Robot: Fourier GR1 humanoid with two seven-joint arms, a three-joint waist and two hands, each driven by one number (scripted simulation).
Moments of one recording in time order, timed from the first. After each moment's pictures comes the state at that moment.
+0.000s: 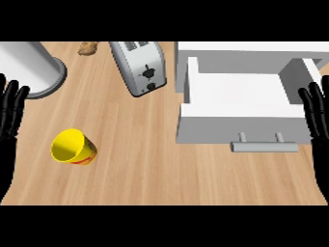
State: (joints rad) left arm 0.00 0.15 0.02 -2.10 -0.02 -0.01 -0.01; right arm 0.00 -0.08 0.01 -2.10 0.02 0.02 0.01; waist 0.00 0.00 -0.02
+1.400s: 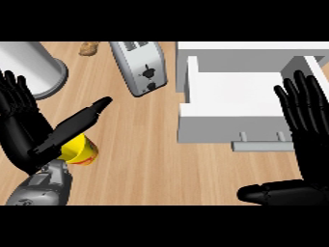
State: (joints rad) left arm -0.22 0.00 -0.06 -1.83 -0.28 0.77 0.12; right arm -0.06 -0.05 0.03 -2.06 -0.08 0.07 0.10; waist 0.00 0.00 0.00
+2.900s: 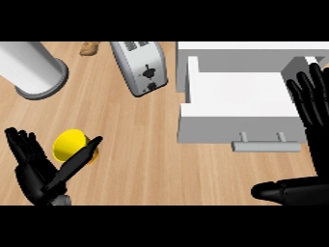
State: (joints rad) left arm 0.10 0.00 -0.06 -1.62 0.13 0.83 -0.32; right arm -0.10 -0.08 -0.04 -2.07 -0.13 0.10 0.16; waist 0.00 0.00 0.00
